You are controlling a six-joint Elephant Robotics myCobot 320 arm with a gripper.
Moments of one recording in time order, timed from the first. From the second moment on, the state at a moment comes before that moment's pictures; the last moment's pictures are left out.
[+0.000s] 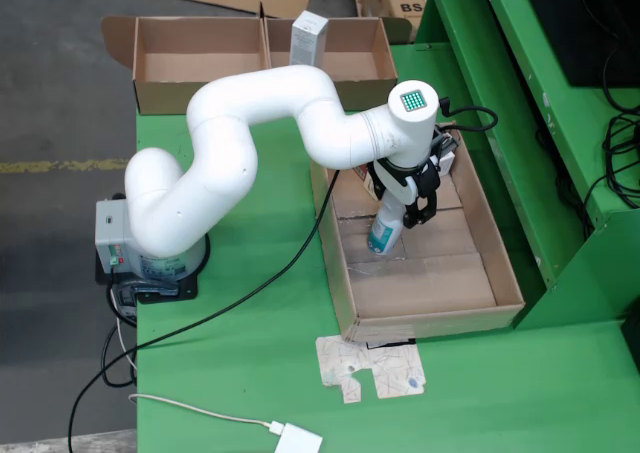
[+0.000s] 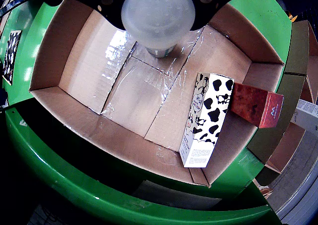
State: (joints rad) arm 0.08 -0.64 -0.77 0.10 1.68 -0.42
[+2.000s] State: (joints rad) arm 0.12 -0.66 -0.38 -0.14 1.63 -0.41
